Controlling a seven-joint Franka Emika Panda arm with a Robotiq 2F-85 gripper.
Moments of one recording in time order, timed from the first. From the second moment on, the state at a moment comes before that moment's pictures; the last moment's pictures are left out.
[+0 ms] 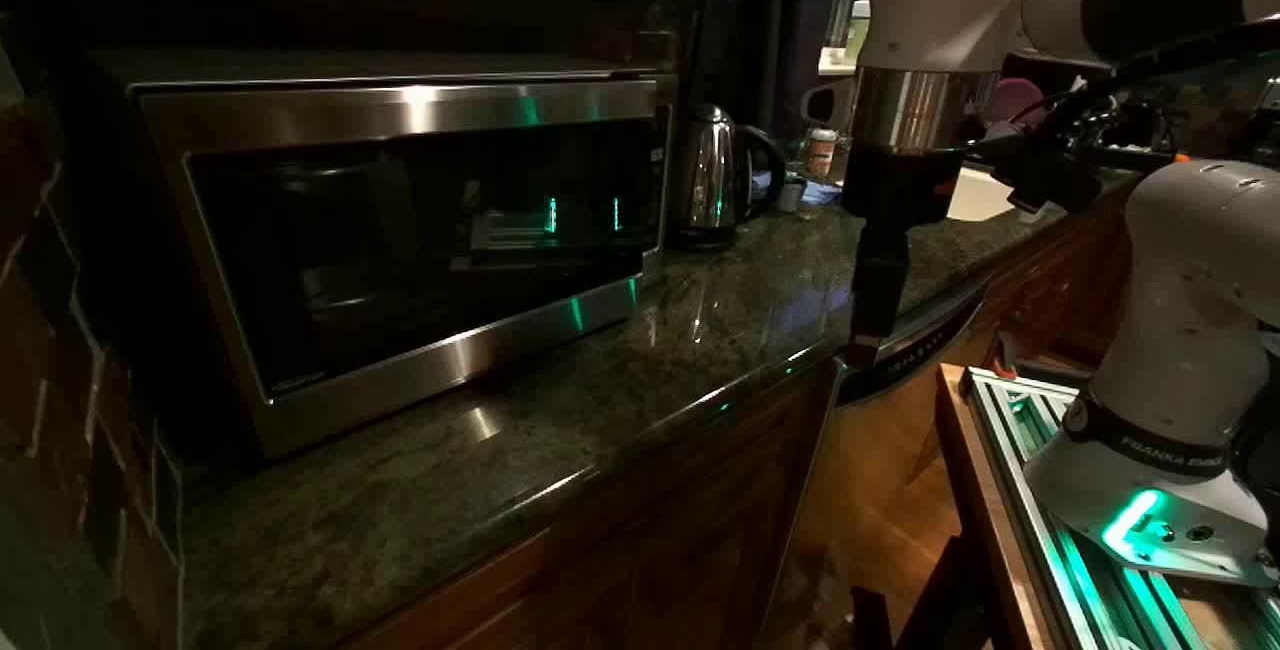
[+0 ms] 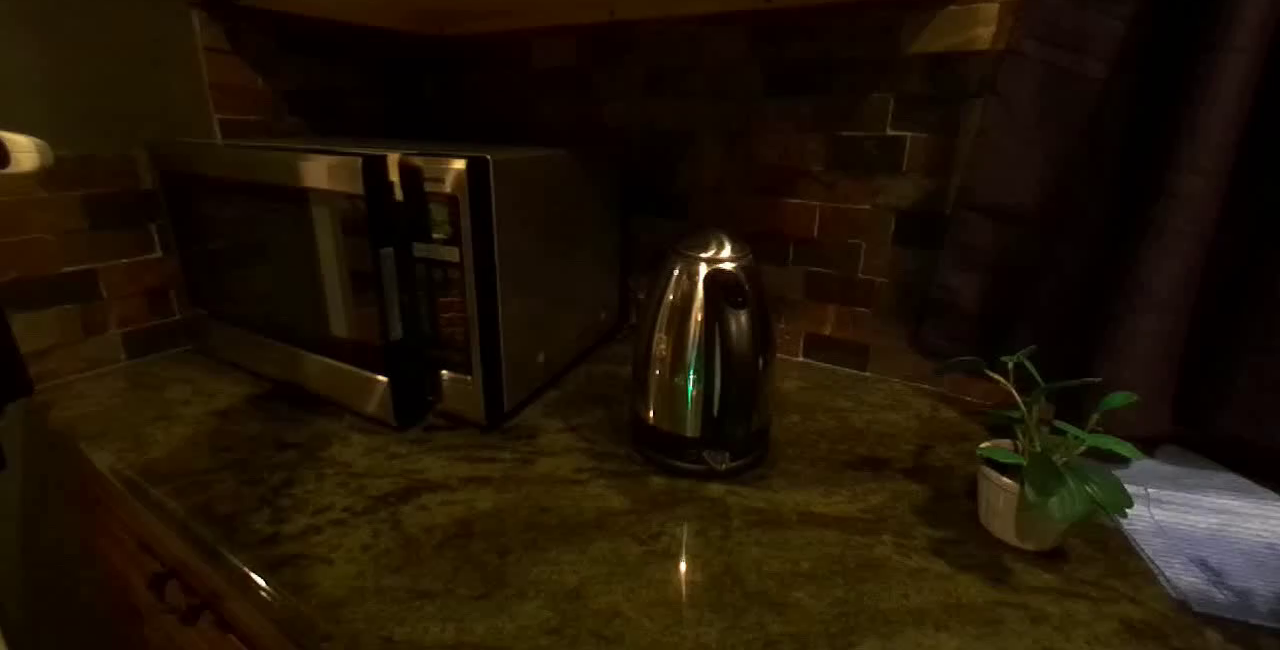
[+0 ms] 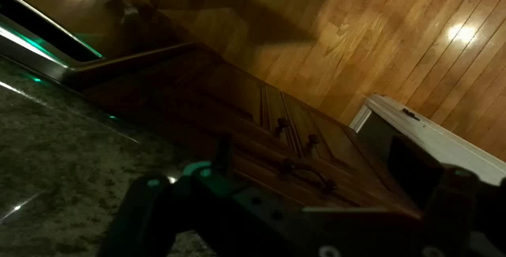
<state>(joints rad) 0.14 -0.52 0.30 -2.62 0.15 2.07 0.39</state>
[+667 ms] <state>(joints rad) 0.14 -0.52 0.30 -2.62 0.14 2.07 0.40</state>
